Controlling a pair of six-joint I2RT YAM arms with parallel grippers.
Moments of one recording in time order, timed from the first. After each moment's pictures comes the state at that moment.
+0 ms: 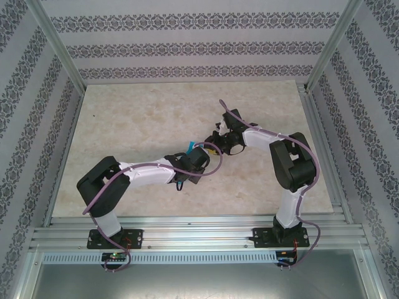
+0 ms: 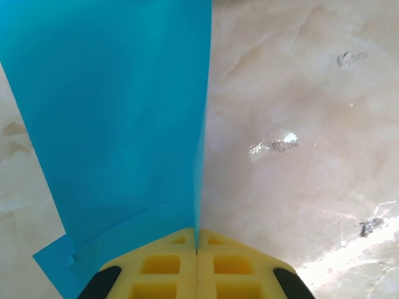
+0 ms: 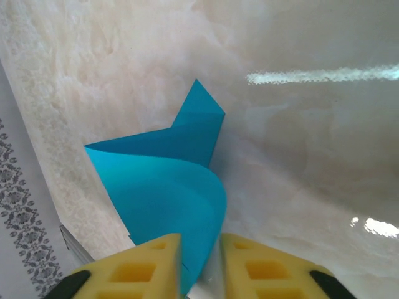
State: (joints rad) left arm -0.90 1.73 1.01 -0.35 -0.23 -0.33; right arm 0.40 1.90 1.17 -0.34 -0.63 0.70
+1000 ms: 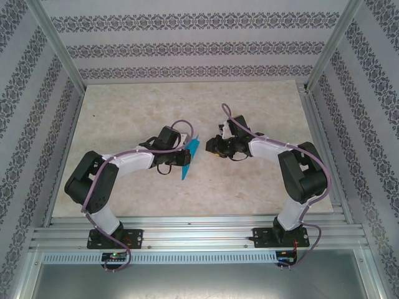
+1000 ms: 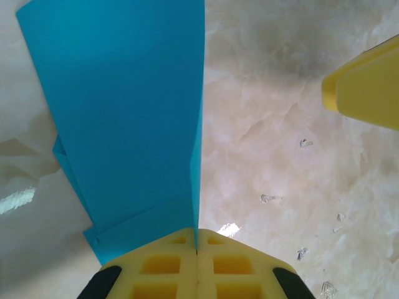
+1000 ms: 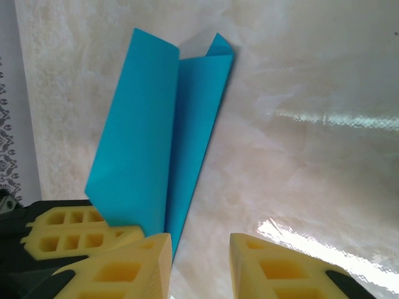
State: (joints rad) left arm -0.56 1.70 0.93 -0.16 0.36 -0.43; right arm 0.42 1.76 0.99 -0.14 -0.58 0.66
